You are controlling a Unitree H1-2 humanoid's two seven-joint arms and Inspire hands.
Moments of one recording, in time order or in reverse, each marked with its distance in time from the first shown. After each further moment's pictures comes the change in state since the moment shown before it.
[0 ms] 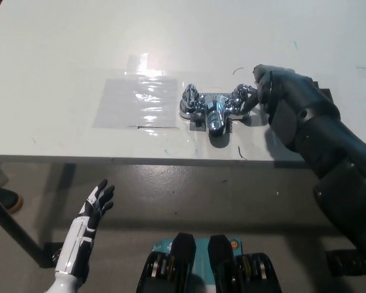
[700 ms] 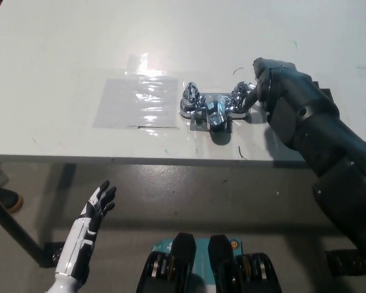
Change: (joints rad) left_arm 0.003 0.008 -0.003 0.000 0.000 -0.020 -0.019; right_arm -0.016 0.000 -0.005 0.000 -0.001 0.003 -0.032
